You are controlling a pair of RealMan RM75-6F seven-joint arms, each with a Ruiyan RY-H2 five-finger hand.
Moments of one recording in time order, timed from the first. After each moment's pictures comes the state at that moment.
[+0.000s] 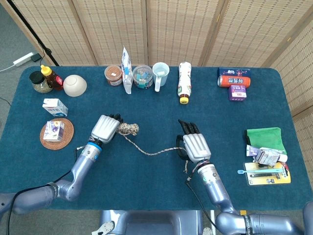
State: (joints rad) left arm -0.80 -1.67 -0.23 -1.29 1.08 0.94 0.63; right arm 0.66 -1.56 0.27 -1.85 -0.89 1.18 -0.60
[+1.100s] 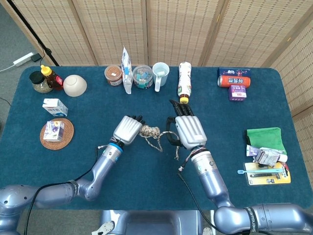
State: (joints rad) left arm -0.94 -1.79 -0.25 -1.28 1.01 0.95 0.72; right arm 0.86 -1.41 0.48 -2.13 -0.57 1.30 -0.71
